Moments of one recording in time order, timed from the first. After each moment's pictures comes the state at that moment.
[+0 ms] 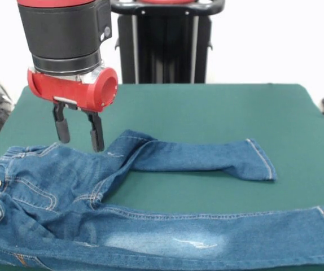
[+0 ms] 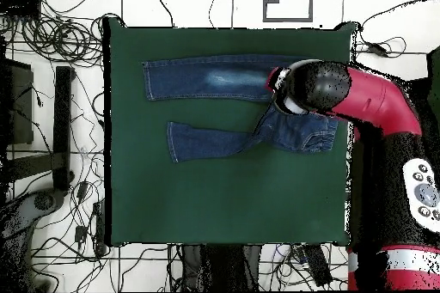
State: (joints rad) arm -0.48 -0.57 0.21 1.25 -0.19 0.85 1.95
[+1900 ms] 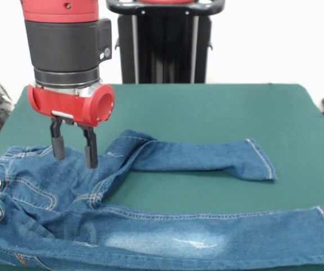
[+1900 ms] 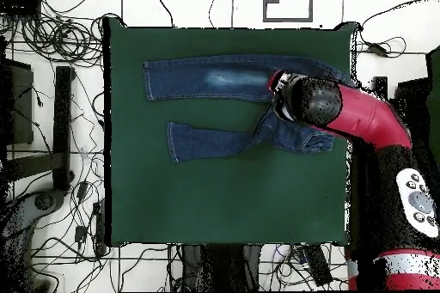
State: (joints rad) arm -0.49 -0.56 0.19 1.36 -0.17 0.60 1.95
